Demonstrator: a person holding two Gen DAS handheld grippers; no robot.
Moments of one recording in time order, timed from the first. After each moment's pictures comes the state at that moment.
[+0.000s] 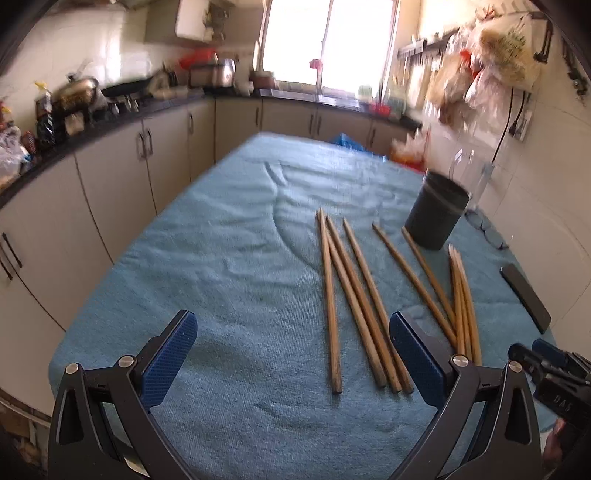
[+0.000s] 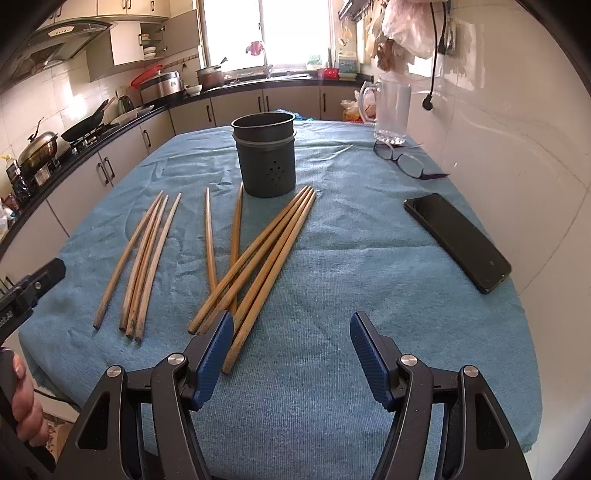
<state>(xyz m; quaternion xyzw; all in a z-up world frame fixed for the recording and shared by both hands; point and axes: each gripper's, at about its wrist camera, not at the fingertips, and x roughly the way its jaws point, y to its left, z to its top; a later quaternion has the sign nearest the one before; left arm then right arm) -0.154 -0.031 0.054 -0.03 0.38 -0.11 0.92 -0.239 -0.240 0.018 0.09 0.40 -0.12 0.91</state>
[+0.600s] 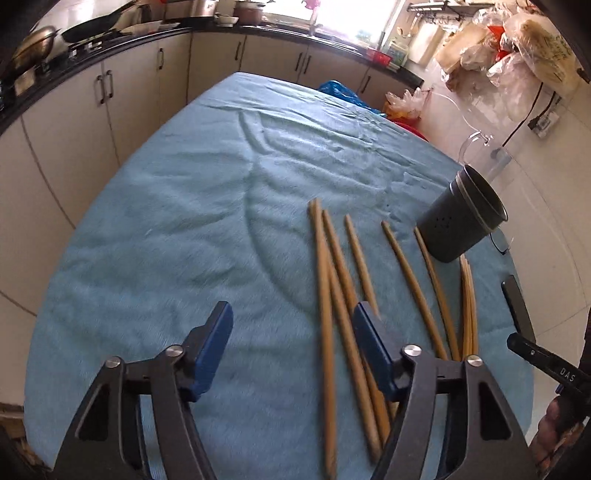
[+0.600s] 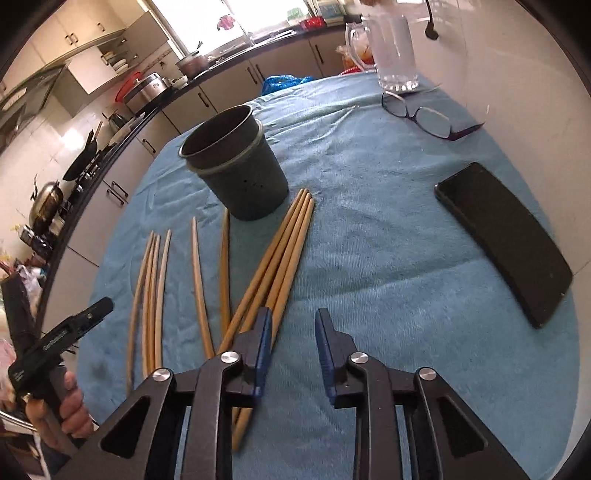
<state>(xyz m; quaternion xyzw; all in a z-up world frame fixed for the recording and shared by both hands) -0.036 -0.053 0.035 -0.06 0.49 -0.16 0.86 -0.161 -0.315 0.015 0.24 0.45 -0.06 0.86</state>
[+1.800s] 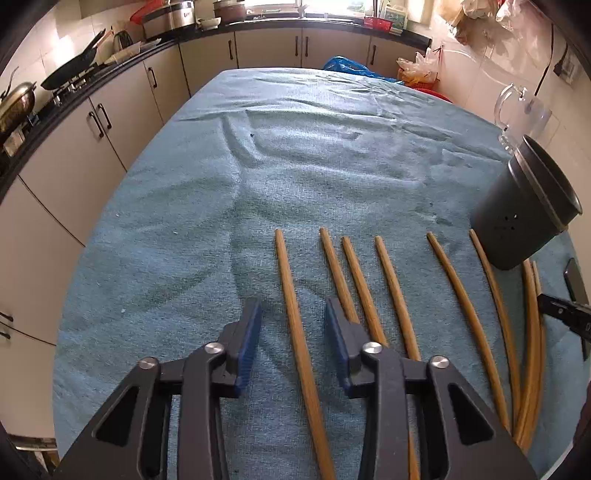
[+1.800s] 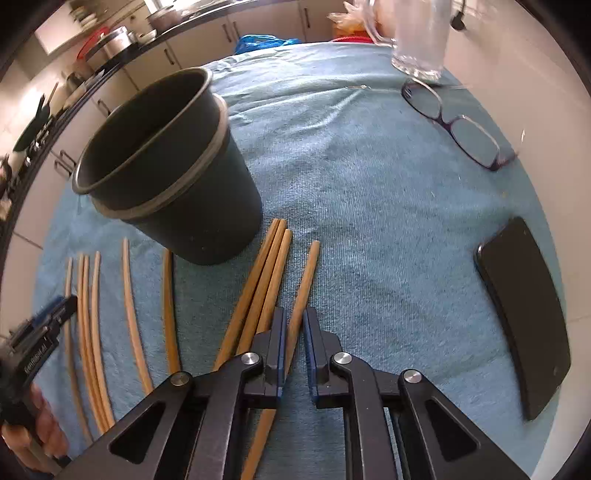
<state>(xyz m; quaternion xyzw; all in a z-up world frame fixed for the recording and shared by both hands) 0.019 -0.097 0.010 0.06 0.50 -0.11 0.86 -0.044 -0.319 -0.012 0.17 0.55 -0.11 0.81</state>
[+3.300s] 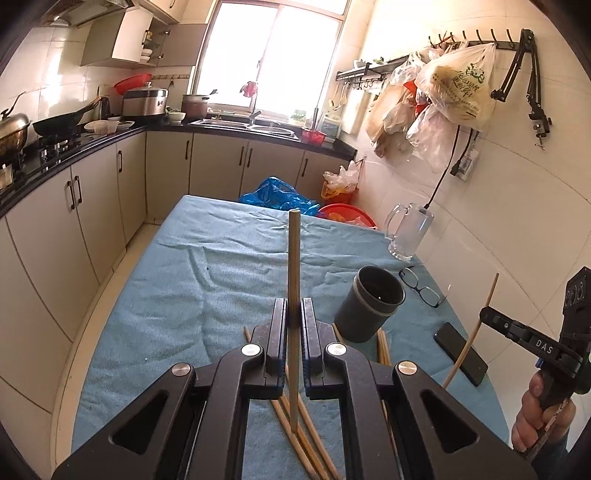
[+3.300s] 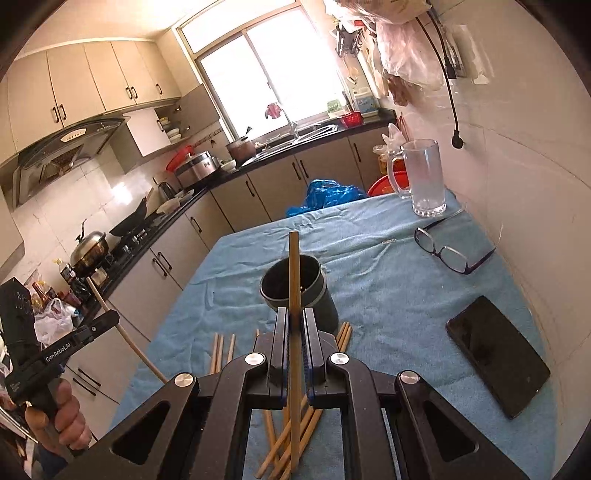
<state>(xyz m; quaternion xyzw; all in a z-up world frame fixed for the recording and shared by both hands) -0.071 -0.061 0.161 -0.05 0.32 -0.25 0.91 -0.178 -0.311 0.119 0.21 0.27 -0.03 0.94</state>
